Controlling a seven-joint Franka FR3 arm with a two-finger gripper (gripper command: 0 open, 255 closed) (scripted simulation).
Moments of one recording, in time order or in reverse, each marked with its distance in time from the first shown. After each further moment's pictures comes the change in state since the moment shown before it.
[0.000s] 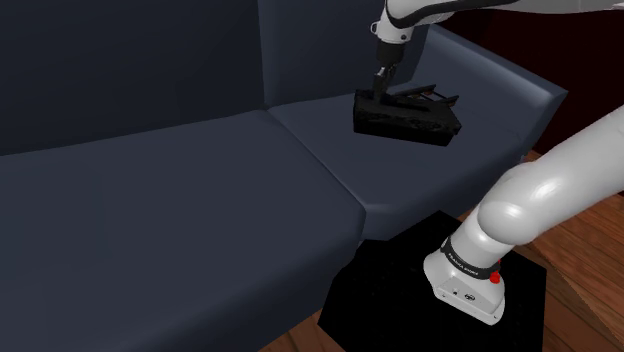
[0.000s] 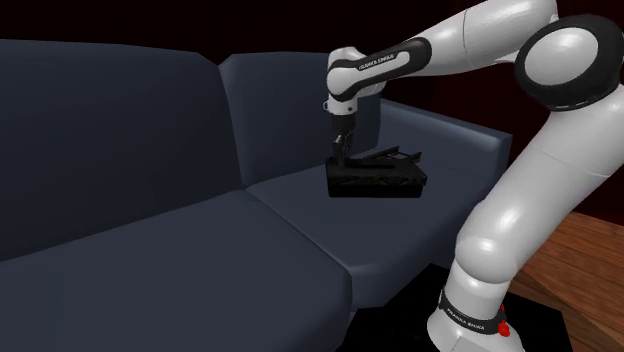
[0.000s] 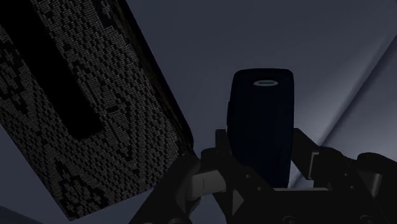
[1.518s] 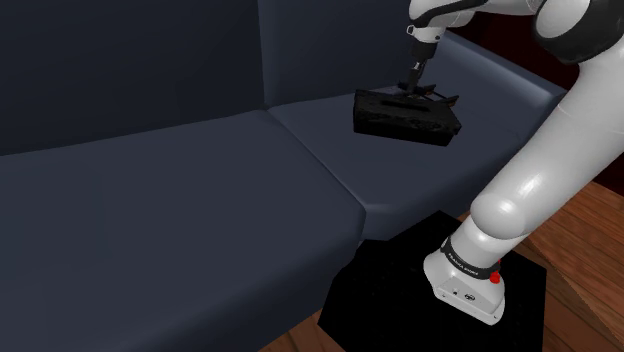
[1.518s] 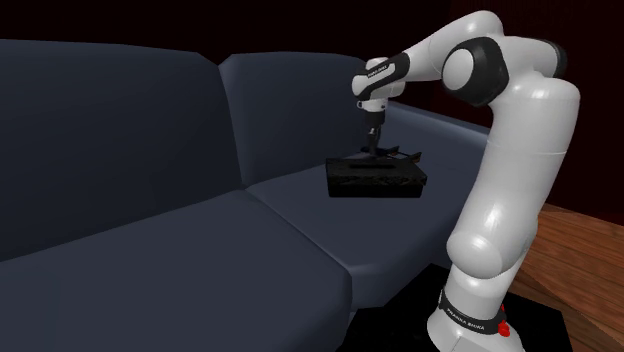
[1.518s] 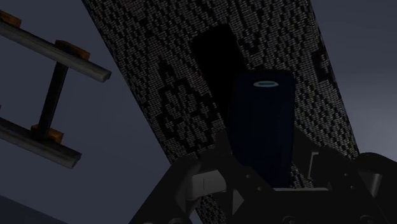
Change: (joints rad) arm -0.172 0.310 -0.262 0.278 0.037 0.056 -0.449
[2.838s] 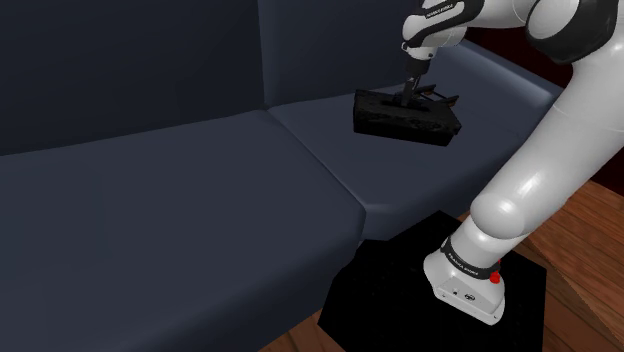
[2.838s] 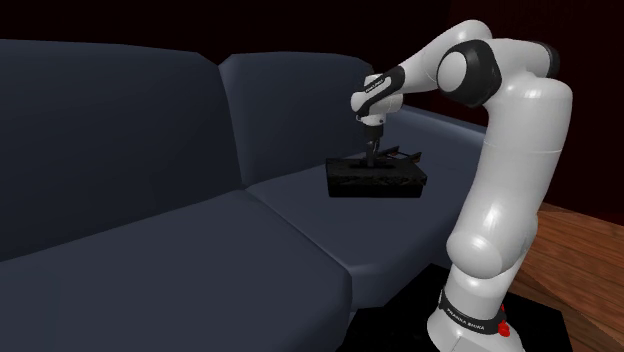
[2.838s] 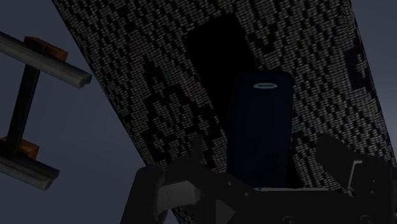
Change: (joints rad) arm -0.003 0.031 -0.002 -0.100 0.010 0.129 -0.002
